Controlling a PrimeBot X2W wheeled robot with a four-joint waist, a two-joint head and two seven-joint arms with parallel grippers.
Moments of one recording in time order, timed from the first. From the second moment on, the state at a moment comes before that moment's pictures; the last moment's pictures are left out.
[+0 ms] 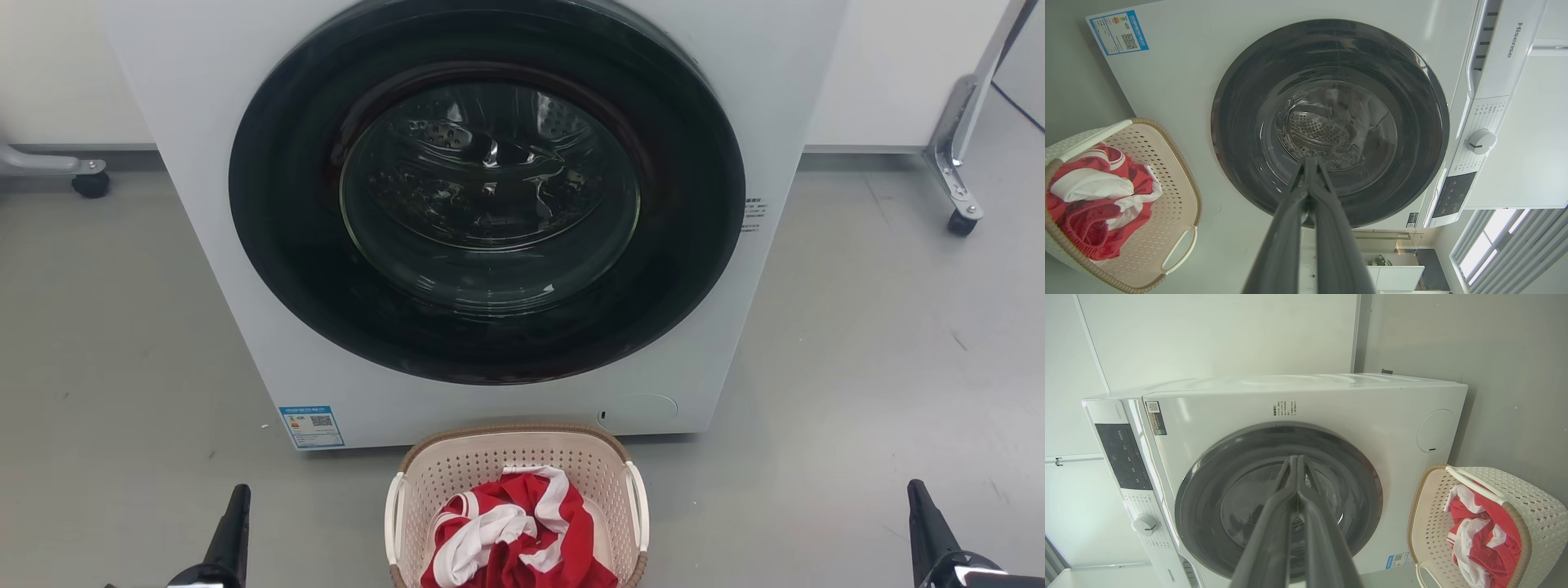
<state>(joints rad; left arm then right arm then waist) -0.08 0.04 0.09 0.30 -1.60 -0.12 0.11 -0.09 -0.04 -0.13 0.30 1.60 0.12 0.11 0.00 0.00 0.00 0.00</state>
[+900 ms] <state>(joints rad) -0.08 0.04 0.09 0.30 -1.60 -0.12 0.11 -0.09 -0.04 -0.13 0.30 1.60 0.12 0.11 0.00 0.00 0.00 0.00</state>
